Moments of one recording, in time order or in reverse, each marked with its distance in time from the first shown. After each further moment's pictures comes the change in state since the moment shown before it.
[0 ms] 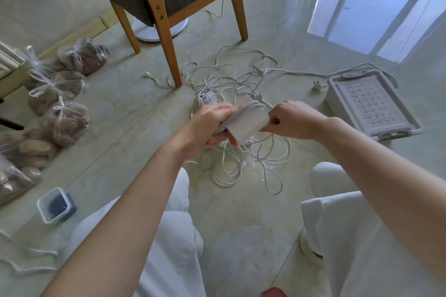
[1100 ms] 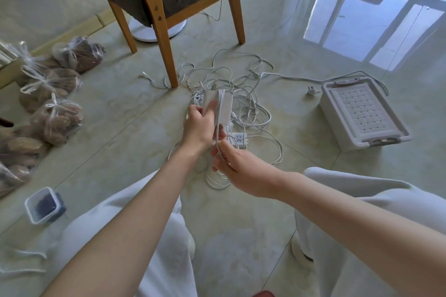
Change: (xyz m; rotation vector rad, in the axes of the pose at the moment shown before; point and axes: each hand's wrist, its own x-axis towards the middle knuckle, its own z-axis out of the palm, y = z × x) left_hand 0.027 -0.024 0.010 -0.006 0.604 -0.038; right_hand -0.033 -0.092 0.046 0.636 -0.067 -0.205
